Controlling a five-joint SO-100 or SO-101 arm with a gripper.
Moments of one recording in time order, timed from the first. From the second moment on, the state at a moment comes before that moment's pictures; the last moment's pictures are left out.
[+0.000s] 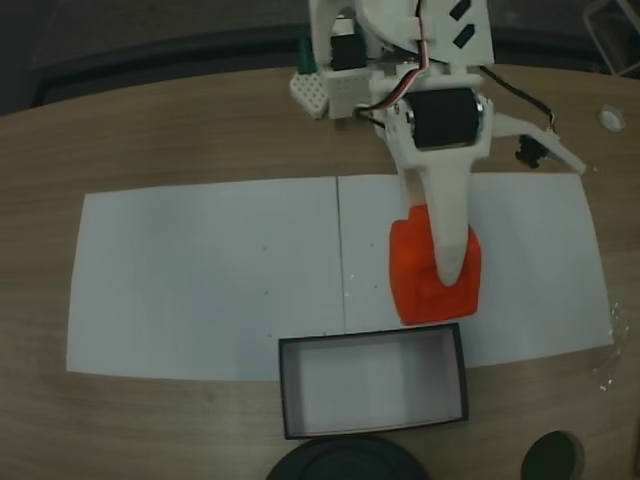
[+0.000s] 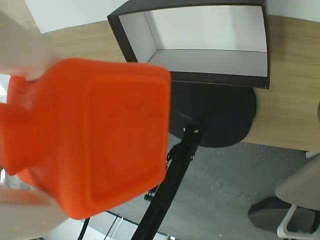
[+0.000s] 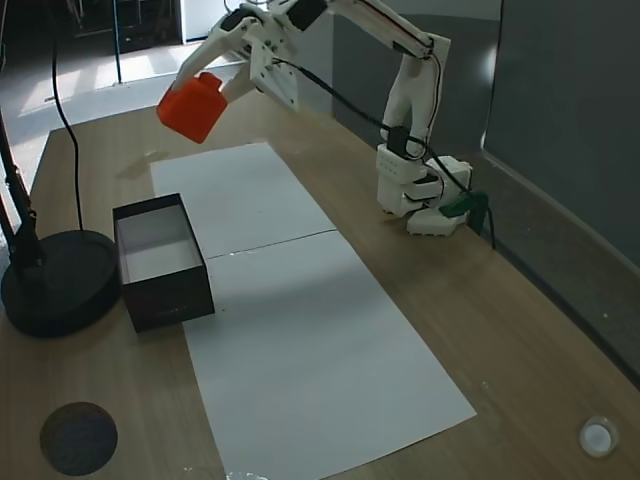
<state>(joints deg) -5.6 101.4 67.2 73.3 -1.2</state>
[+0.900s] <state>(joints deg) -1.1 71.1 50.5 81.5 -0.8</state>
